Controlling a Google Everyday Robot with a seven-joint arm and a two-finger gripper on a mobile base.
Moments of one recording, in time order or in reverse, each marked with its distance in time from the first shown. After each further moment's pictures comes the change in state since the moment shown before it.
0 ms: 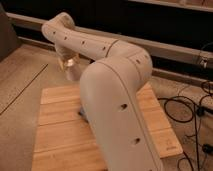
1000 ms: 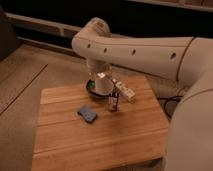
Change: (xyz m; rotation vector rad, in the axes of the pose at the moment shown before) arm 0.175 -0.066 -0.073 0.123 0.035 0.424
